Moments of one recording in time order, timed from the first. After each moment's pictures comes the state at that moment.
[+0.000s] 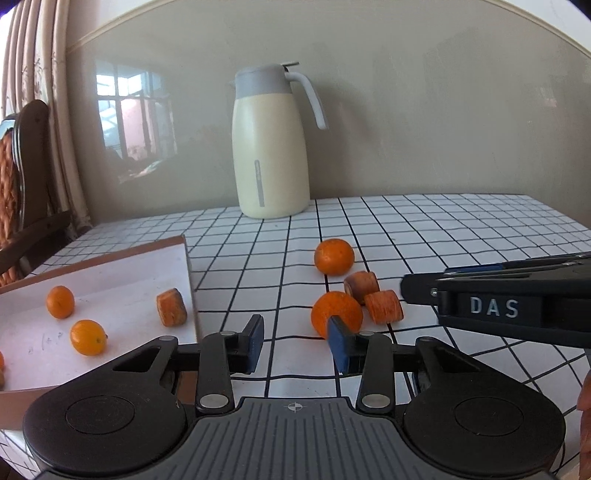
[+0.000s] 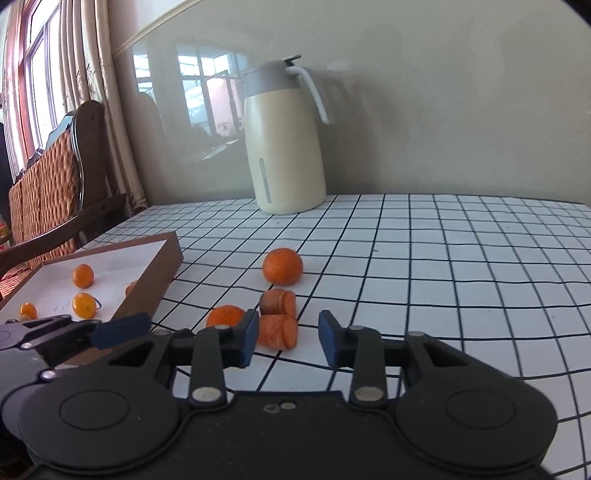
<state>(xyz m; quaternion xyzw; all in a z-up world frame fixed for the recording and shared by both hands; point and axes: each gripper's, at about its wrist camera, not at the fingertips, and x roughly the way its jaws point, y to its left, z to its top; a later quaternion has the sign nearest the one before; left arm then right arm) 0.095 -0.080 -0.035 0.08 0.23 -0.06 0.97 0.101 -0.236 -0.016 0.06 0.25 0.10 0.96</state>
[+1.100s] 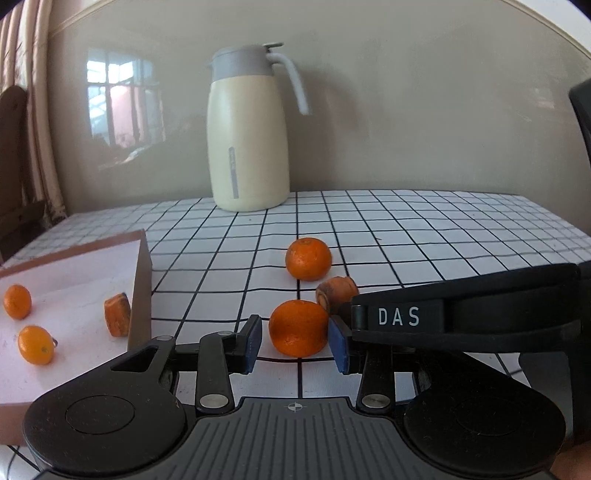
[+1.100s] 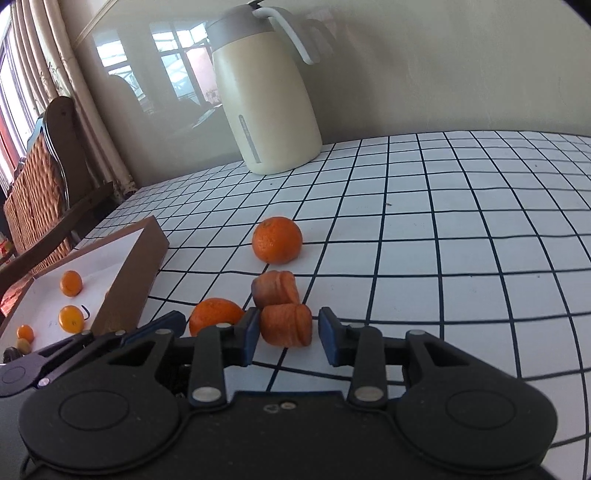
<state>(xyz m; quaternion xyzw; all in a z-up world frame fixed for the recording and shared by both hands) 0.129 -0.102 -0.046 0.05 0.25 -0.08 0.96 0.155 -0.238 -0.034 0.11 0.33 0.10 0.93</state>
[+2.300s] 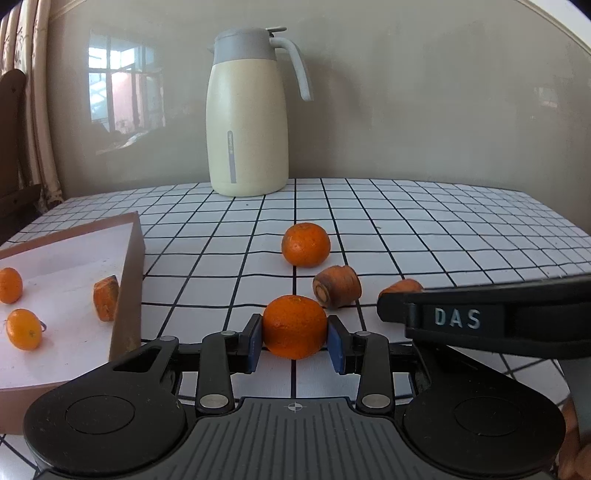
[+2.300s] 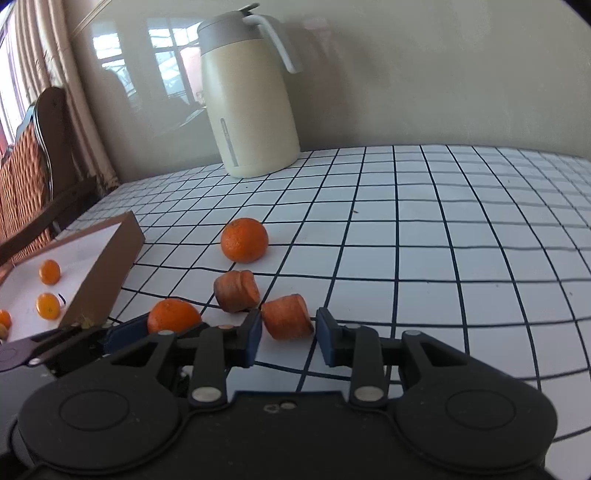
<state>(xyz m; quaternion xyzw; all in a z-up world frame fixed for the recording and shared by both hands) 0.135 -0.105 -0.055 0.05 0.26 -0.08 0.96 0.144 -0.252 -0.035 0.08 0.32 0.07 0.94</state>
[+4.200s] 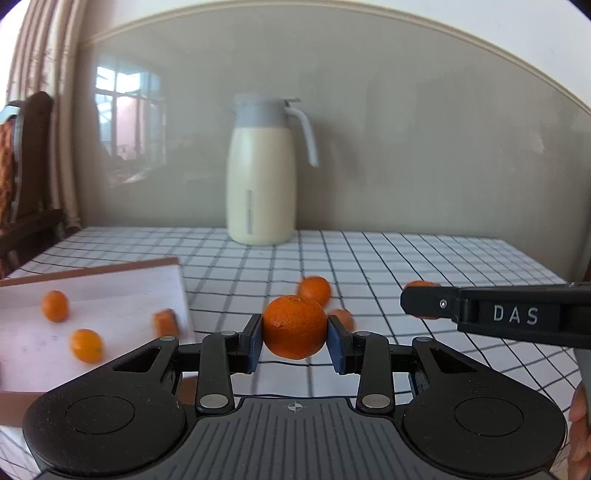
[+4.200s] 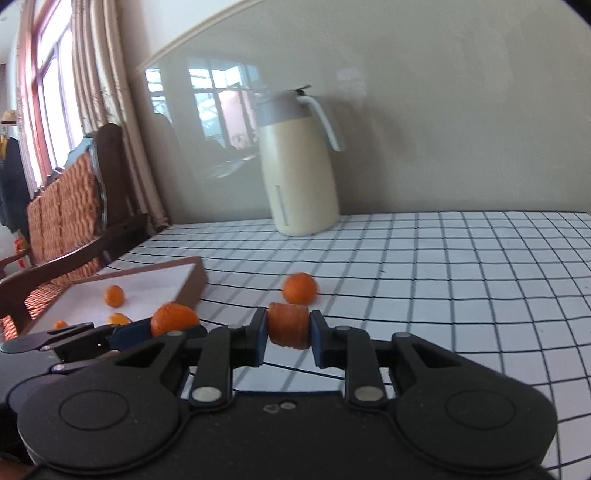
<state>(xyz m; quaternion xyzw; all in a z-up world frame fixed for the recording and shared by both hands) 0.071 -0.060 0.000 0.01 0.20 -0.09 0.98 0.079 -0.240 0.020 0.07 0.22 0.14 0.96</state>
